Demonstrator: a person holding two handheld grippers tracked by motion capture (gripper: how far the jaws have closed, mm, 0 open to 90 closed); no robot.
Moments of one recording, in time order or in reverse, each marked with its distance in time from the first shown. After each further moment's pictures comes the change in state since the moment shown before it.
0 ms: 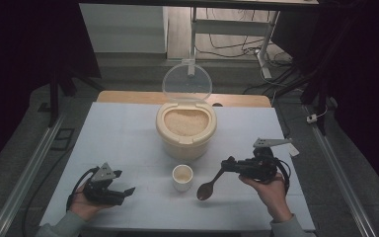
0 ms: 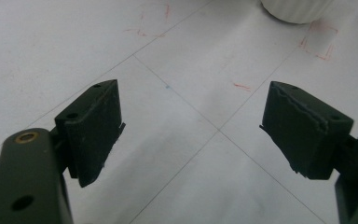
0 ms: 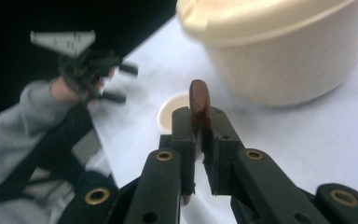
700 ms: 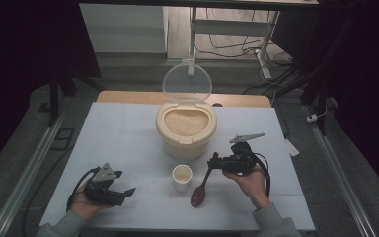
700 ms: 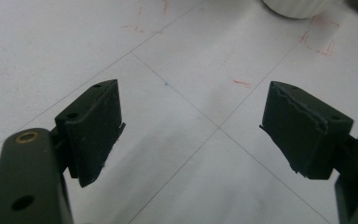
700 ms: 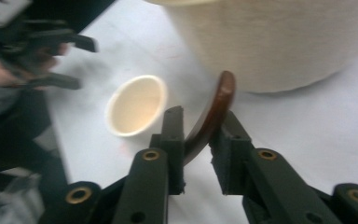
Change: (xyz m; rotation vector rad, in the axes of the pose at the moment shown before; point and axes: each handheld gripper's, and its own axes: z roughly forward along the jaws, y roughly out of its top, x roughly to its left) left arm 0.000 0.000 0.002 0.015 -0.003 0.007; right arm -0.028 0.004 0.057 0.106 -0.103 0.003
